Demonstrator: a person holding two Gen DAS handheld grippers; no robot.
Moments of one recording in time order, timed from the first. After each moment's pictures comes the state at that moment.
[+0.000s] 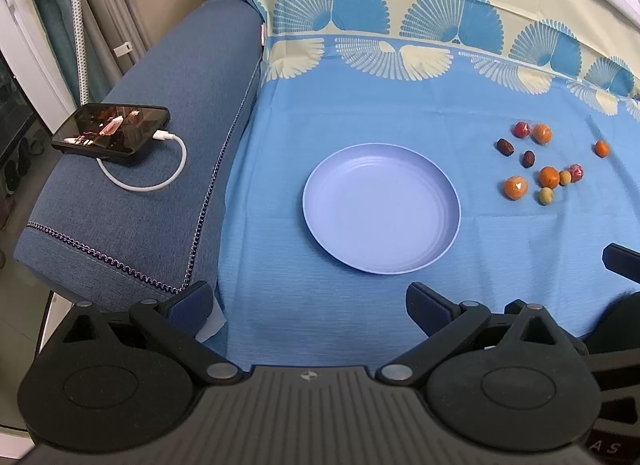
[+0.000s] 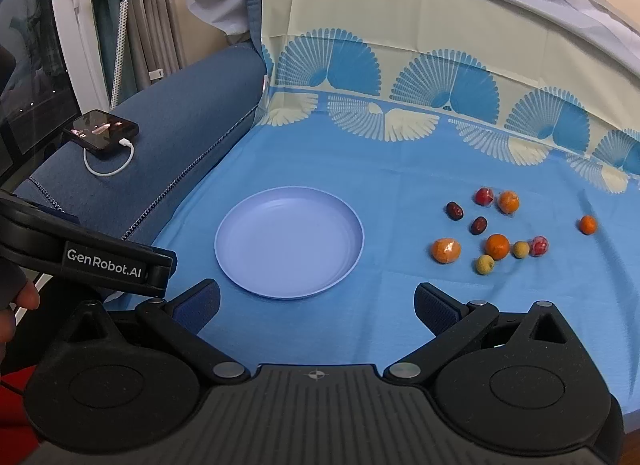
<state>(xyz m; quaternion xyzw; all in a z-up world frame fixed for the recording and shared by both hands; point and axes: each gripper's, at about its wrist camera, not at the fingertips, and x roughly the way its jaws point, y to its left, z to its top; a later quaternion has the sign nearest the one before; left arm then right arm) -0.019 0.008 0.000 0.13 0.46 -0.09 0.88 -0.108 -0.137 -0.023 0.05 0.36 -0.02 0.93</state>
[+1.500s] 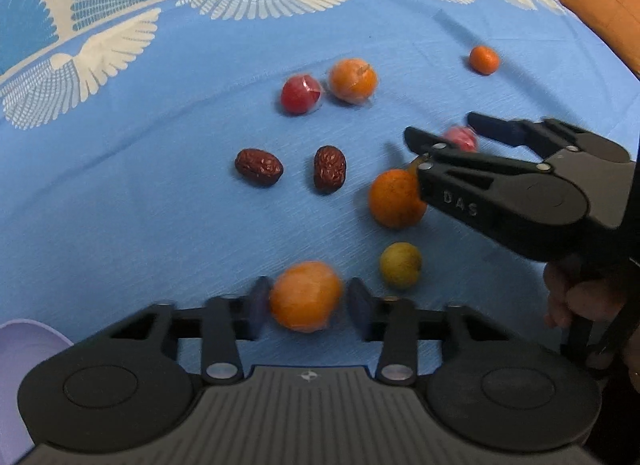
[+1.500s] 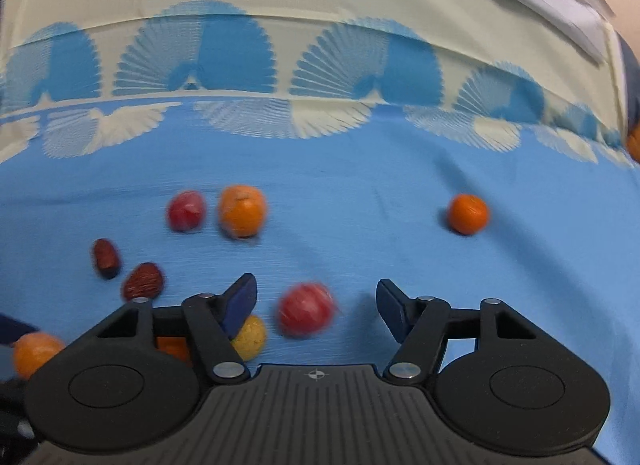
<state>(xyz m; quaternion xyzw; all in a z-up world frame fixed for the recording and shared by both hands) 0.114 -0.295 -0.169 0.23 0.47 -0.36 0.77 0.038 -0.412 -0.205 0.06 0.30 -0.23 0.92</state>
